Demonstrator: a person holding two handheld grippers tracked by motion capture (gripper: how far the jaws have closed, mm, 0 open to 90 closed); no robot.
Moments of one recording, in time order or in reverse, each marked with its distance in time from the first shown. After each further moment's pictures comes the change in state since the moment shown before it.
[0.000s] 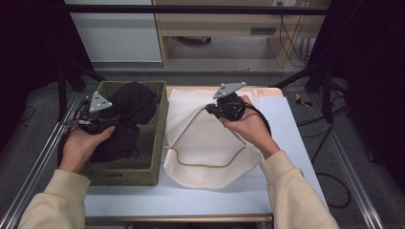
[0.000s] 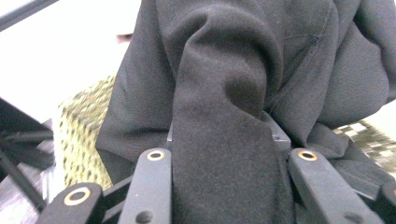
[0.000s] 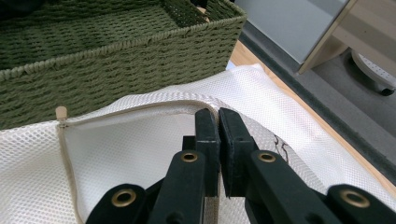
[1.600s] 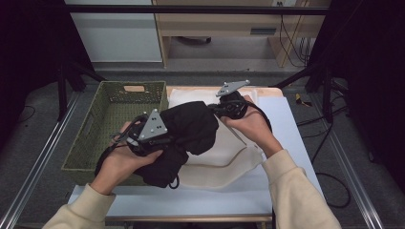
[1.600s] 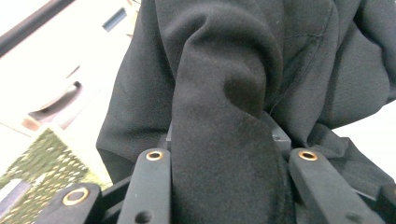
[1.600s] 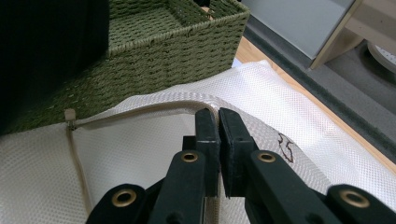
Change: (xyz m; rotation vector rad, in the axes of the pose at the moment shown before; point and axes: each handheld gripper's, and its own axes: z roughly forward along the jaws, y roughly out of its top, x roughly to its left) left arm -0.139 0.060 -0.017 -0.123 -0.310 0.281; right arm -0.009 -0.004 0.000 -0.003 0.043 0.053
